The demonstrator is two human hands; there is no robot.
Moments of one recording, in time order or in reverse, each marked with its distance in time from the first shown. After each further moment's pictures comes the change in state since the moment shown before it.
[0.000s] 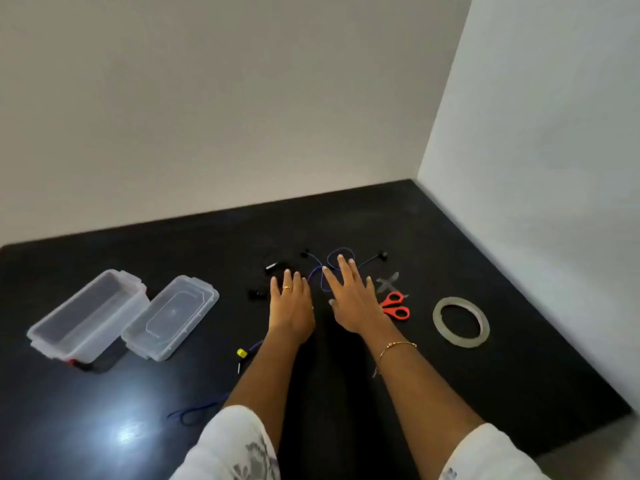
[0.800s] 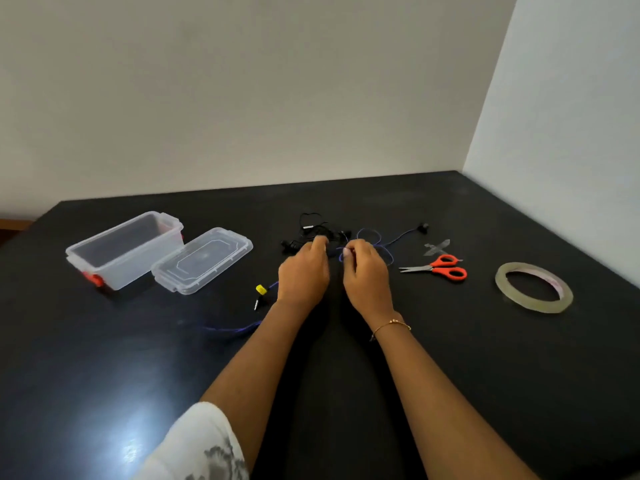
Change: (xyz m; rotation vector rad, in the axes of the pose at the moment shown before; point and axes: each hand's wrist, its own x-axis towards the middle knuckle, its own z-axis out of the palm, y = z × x) left_hand -0.034 -0.024 0.056 -0.451 0.656 -0.101; right_hand -0.008 -0.047 0.091 0.568 0.817 -0.181
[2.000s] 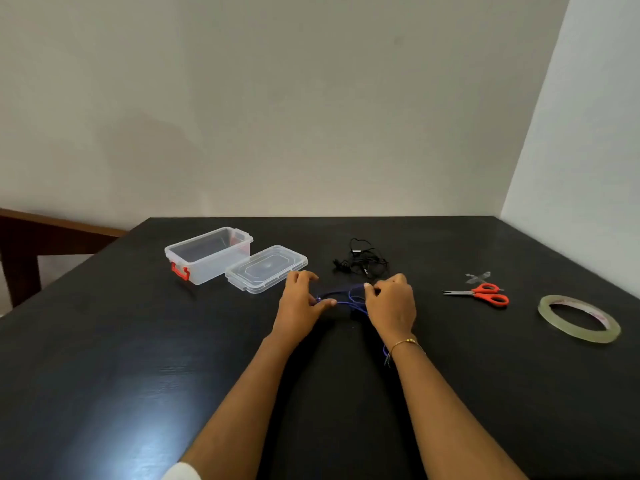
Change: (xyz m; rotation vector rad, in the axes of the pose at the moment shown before) left_hand -0.065 -0.078 -0.044 -0.404 0.009 -0.176; right_hand -0.027 -0.054 0.013 -0.305 -0.148 0.274
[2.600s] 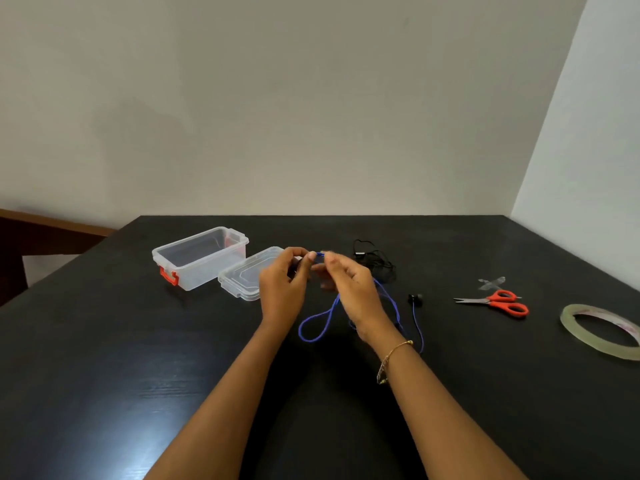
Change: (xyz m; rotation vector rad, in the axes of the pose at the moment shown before) left_hand 0.029 0.005 -0.011 -0.335 0.410 0.118; right_hand -0.001 -0.056 0.004 0.963 -0.364 -0.150
